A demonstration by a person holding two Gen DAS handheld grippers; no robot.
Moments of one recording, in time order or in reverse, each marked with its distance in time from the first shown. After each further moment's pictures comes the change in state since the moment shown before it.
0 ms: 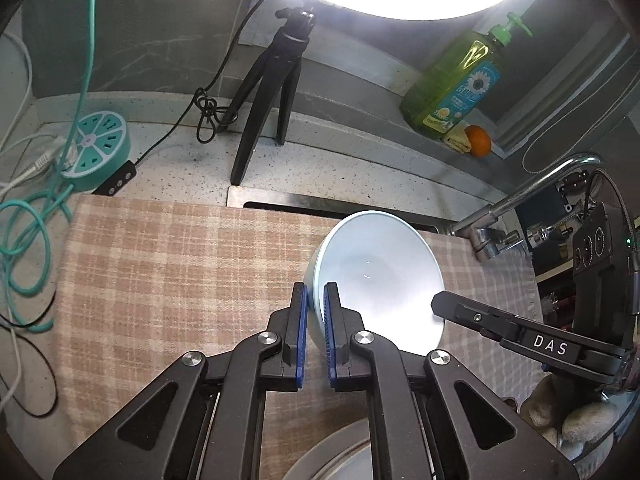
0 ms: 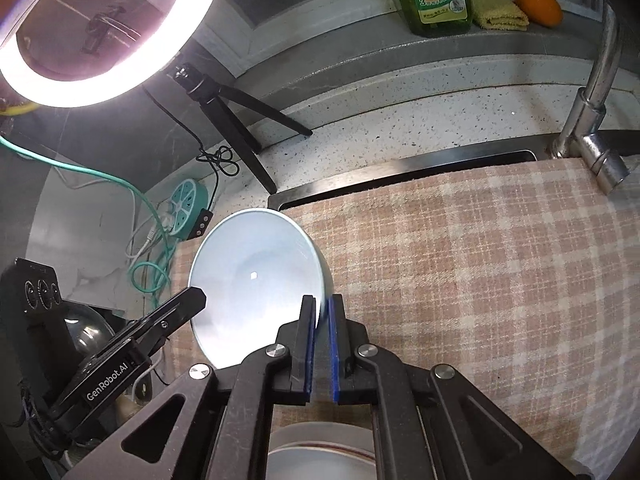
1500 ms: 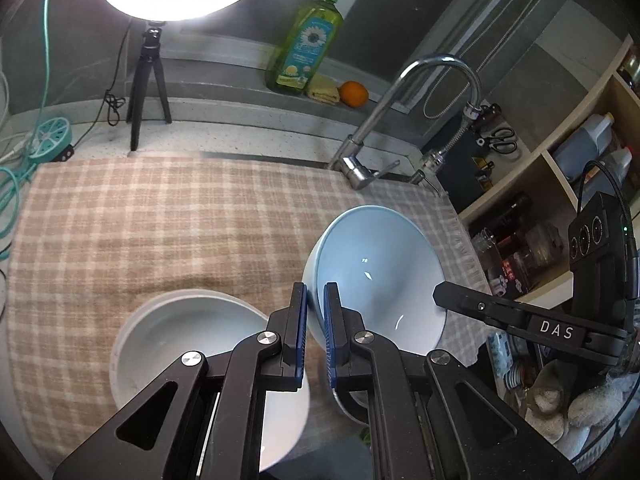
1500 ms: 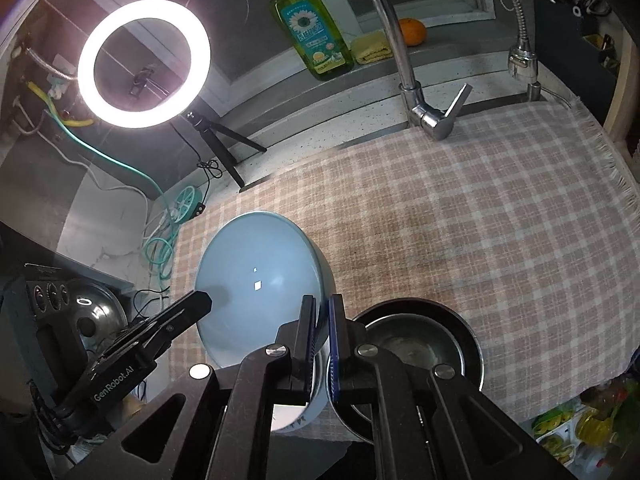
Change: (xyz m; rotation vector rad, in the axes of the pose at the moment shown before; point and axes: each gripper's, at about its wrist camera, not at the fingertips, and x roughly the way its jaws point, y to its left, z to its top) left arm -0.060 -0.150 -0.125 0.136 -0.025 -0.127; right arm -0.177 -0.101 -0.135 0.050 -0.140 -0.028
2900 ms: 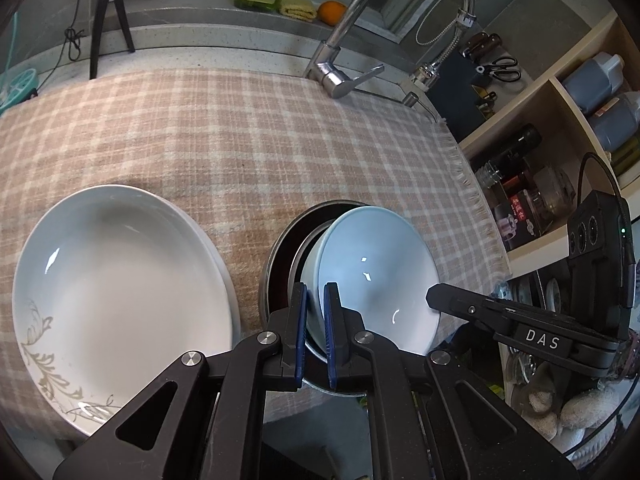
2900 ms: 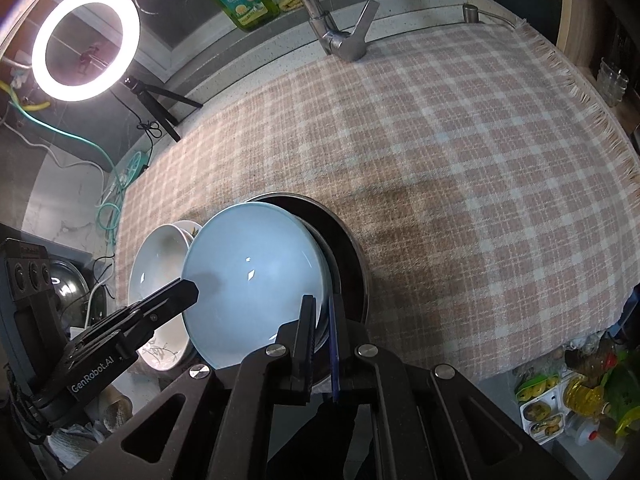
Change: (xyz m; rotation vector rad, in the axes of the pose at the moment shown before) left arm 0.066 -0.043 -0.068 0.013 0.164 0.007; right arm 0.022 -0.094 -0.061 0.055 0.115 -0.080
